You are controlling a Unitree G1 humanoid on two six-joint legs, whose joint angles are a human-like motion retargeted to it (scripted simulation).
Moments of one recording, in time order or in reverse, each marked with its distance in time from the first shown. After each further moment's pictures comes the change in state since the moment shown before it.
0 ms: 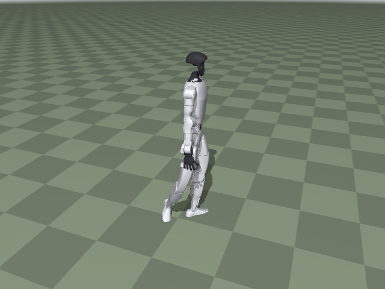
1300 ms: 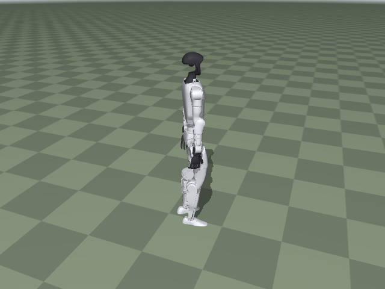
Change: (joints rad) left arm 0.004 -0.074 -0.060 0.008 0.033 -0.005 -0.060; right arm 0.015 0.056 0.096 0.112 -0.110 0.041 -0.029; waist -0.034 -0.102 -0.026; left_leg 0.112 -0.168 -0.424 -0.130 0.134 -0.022; right_leg -0.213 0.176 0.676 -0.543 -0.172 0.025
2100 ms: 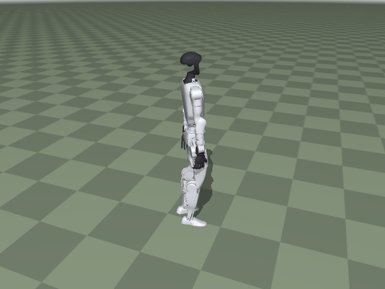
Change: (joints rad) left arm -0.003 0.005 -0.022 0.030 0.018 0.004 0.004; right arm -0.011 -0.010 0.009 -0.015 -0.021 -0.022 -0.012; waist 0.012 0.004 -0.034; left_leg 0.015 -0.001 -0.003 -0.005 0.023 0.009; right_leg 0.022 0.009 0.013 -0.007 -0.020 0.001
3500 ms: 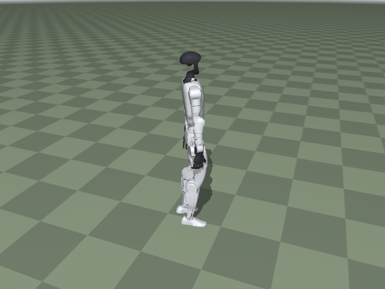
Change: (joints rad) left arm -0.004 -0.012 -0.011 0.001 -0.006 -0.002 0.005; right arm 0.001 -0.008 0.011 0.007 -0.032 -0.009 0.000; waist -0.014 0.007 -0.012; left_leg 0.006 0.015 0.028 -0.002 0.029 -0.001; right_leg -0.007 0.007 0.031 0.003 -0.008 0.006
